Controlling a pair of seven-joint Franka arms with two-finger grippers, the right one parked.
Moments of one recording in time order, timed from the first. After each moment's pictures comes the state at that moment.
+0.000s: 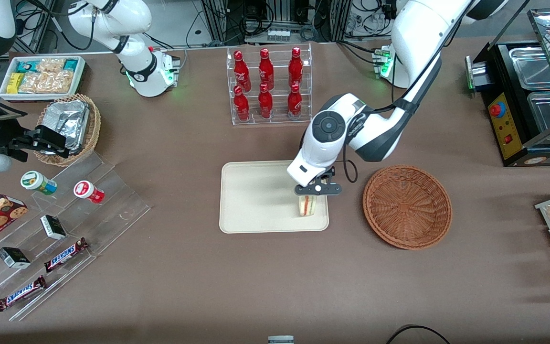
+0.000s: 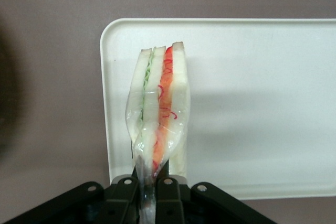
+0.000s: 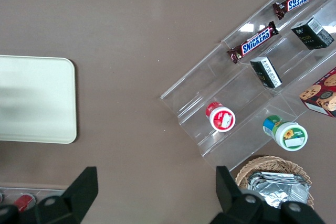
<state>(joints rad) -0.29 0.52 -0.46 -1.71 0.23 2.19 -0.82</state>
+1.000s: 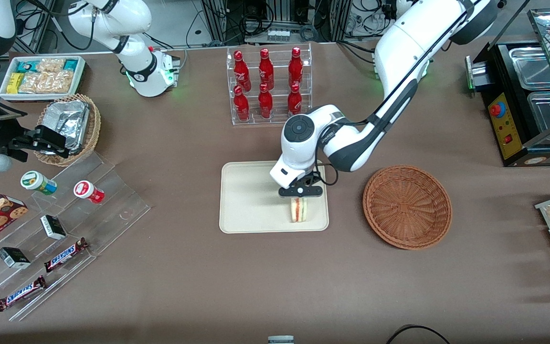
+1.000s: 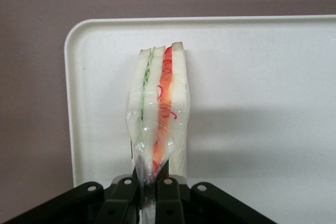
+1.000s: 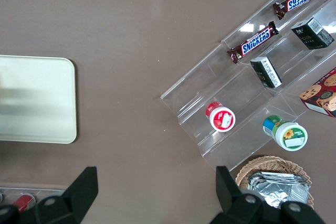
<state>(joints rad) -0.29 0.68 -0.54 -1.65 0.47 2.23 -1.03</state>
